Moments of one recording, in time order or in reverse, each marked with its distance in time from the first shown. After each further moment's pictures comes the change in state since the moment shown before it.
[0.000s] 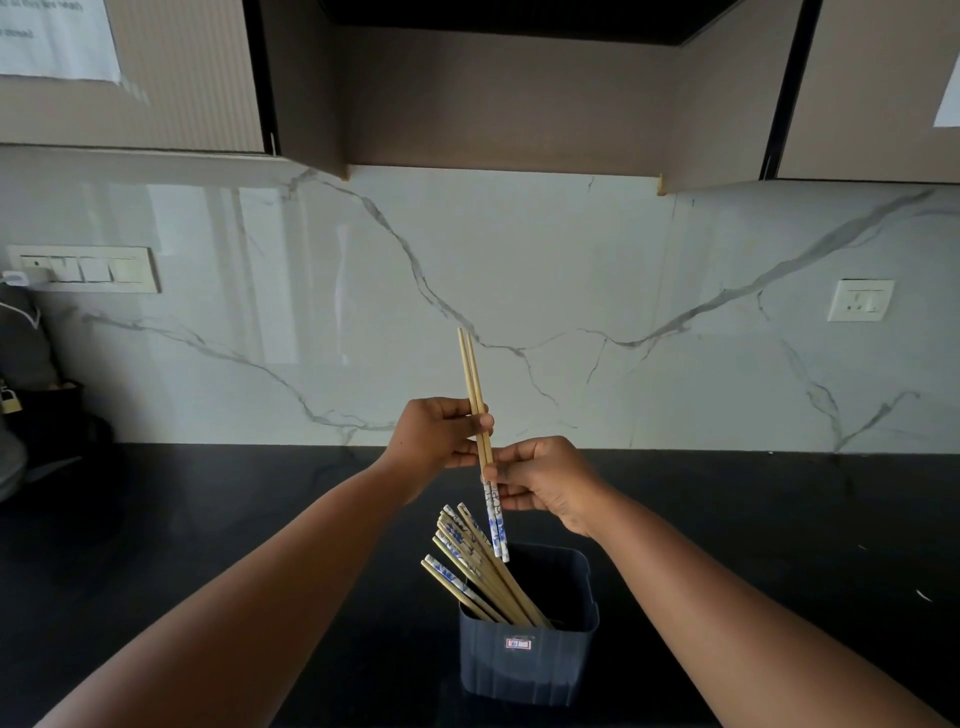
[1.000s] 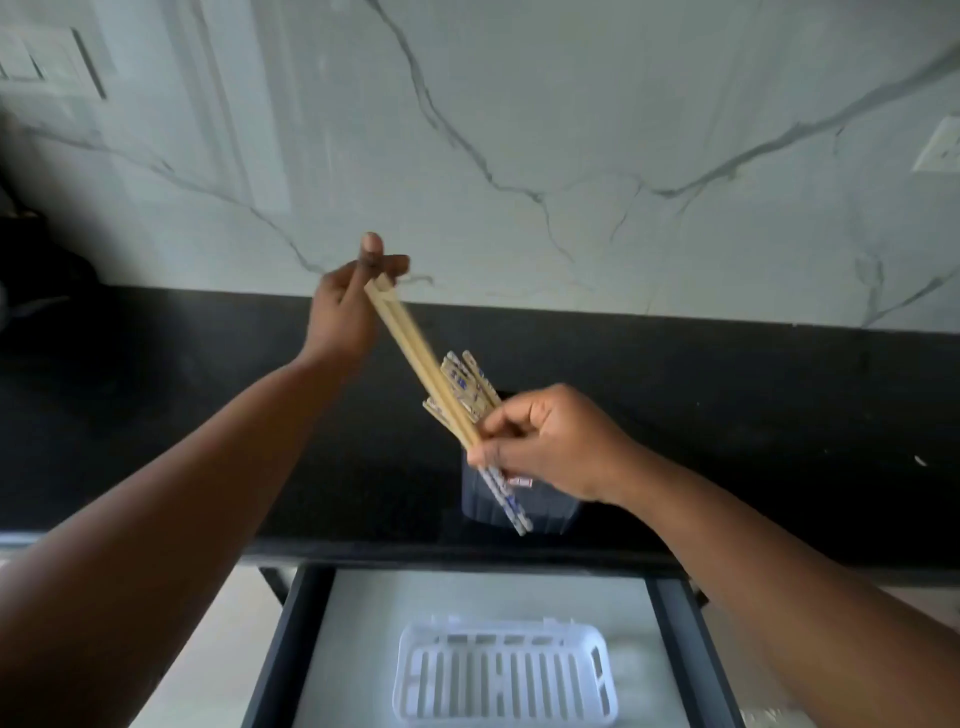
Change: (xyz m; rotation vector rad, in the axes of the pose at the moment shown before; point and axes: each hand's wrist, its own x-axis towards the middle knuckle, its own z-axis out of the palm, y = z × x) left_hand -0.019 -0.052 -0.063 0.134 0.339 0.177; right_hand -0.078 0.048 0.022 -0.377 -0.225 -0.113
